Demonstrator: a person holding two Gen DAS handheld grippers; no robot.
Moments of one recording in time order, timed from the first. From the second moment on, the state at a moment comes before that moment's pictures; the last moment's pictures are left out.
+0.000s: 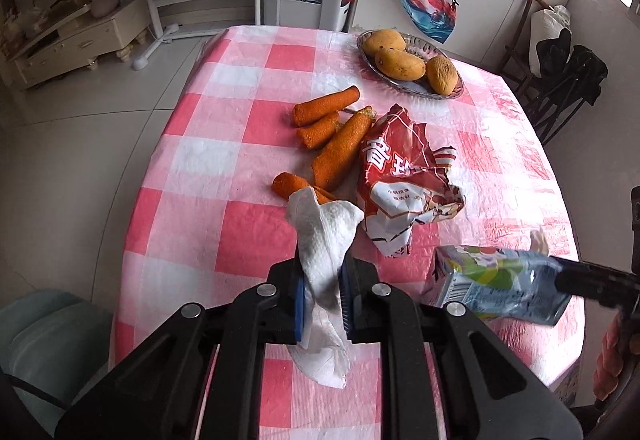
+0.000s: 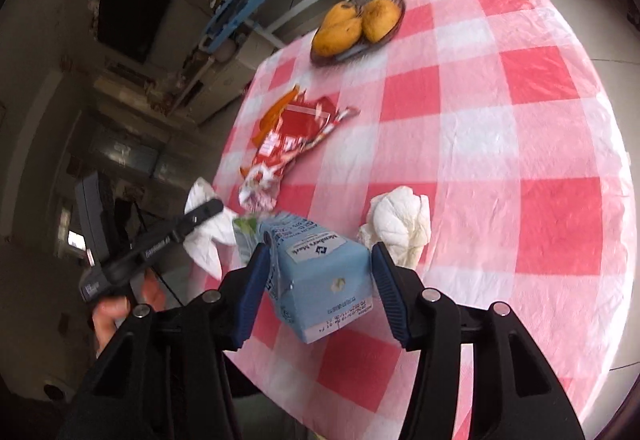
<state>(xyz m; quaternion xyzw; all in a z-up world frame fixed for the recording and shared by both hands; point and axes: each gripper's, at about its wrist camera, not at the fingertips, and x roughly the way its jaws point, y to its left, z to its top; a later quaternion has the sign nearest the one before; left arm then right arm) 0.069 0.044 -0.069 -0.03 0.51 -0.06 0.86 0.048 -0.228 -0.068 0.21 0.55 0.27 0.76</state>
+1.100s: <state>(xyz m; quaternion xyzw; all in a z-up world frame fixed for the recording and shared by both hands) 0.055 0.043 -0.030 -0.08 0.43 -0.13 0.89 0.022 -0.148 -0.055 0.03 0.48 0.31 0.82</state>
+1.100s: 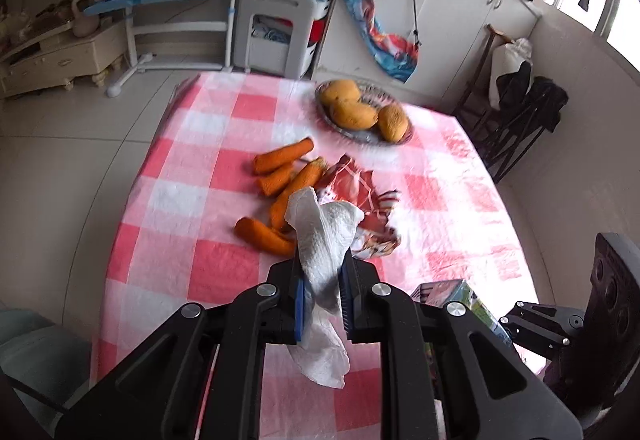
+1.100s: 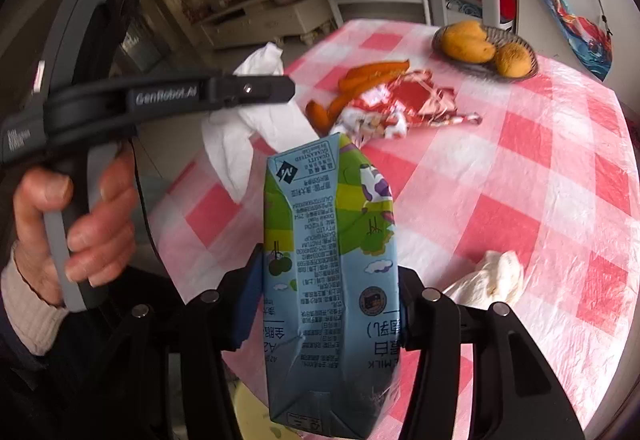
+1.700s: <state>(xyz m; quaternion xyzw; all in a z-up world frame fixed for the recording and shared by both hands) 0.035 0.026 -0.005 -0.04 0.35 -0.14 0.93 0.039 -0.187 -0.030 0.23 0.42 0.34 0.81</state>
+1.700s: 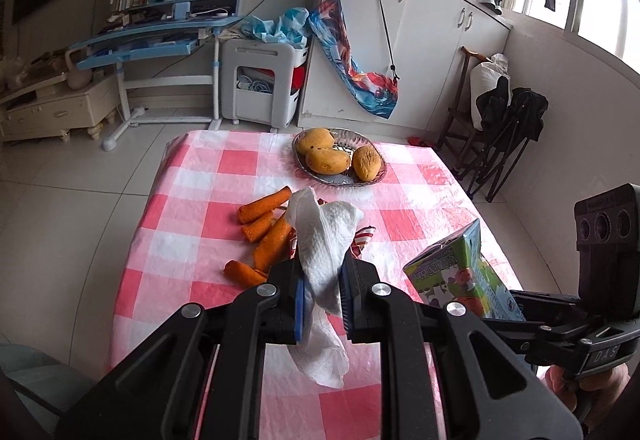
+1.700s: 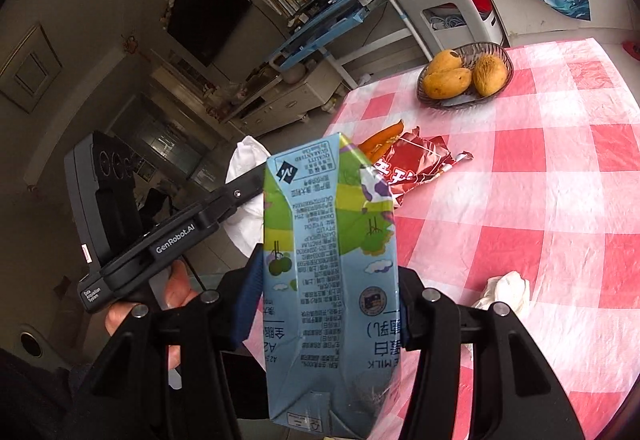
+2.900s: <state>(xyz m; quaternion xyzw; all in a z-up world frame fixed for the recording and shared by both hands) 0.028 0.024 -0.001 -0.02 0.33 -0.14 0.93 0.023 -0.171 -0.028 0.20 0.43 0.35 0.81</state>
